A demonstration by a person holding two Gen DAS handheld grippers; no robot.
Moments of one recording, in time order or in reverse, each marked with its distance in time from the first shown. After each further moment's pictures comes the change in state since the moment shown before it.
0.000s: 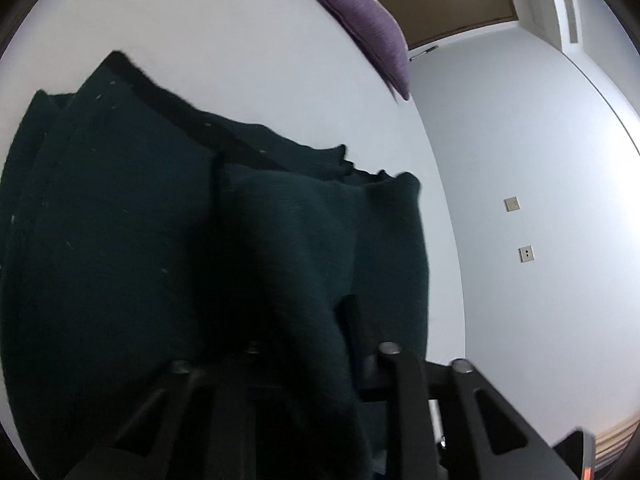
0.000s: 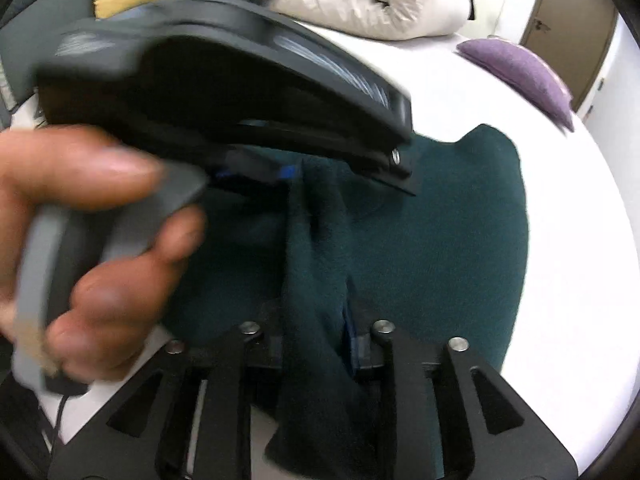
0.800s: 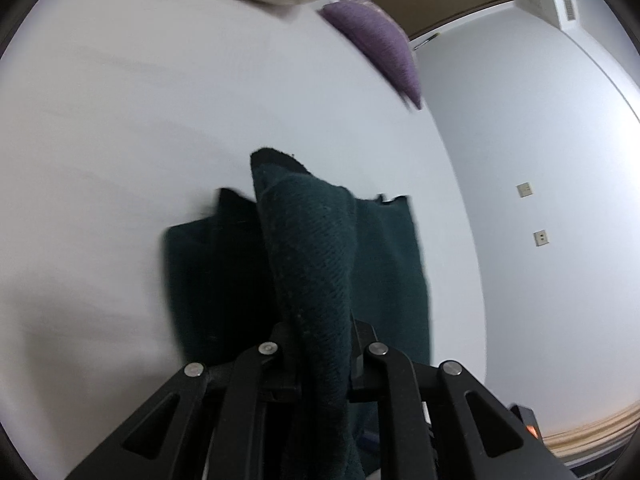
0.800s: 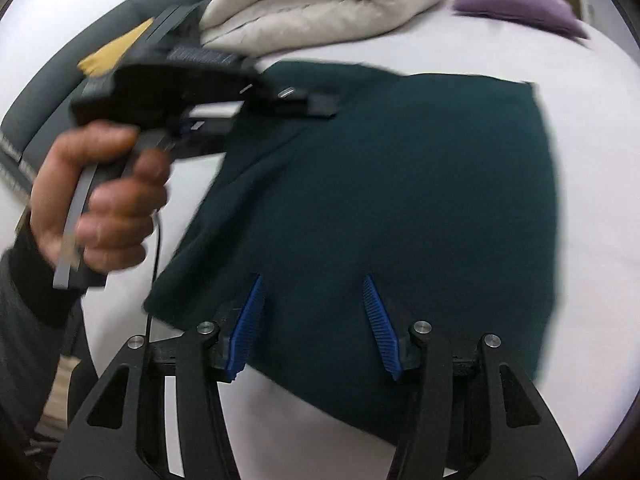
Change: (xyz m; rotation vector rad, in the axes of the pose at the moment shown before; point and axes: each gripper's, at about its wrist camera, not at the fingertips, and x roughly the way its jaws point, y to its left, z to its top) left arm -0.079 0.037 0.050 0.089 0.035 0.102; right arm -0.008 -0.051 -0.016 0.296 -0.101 0.306
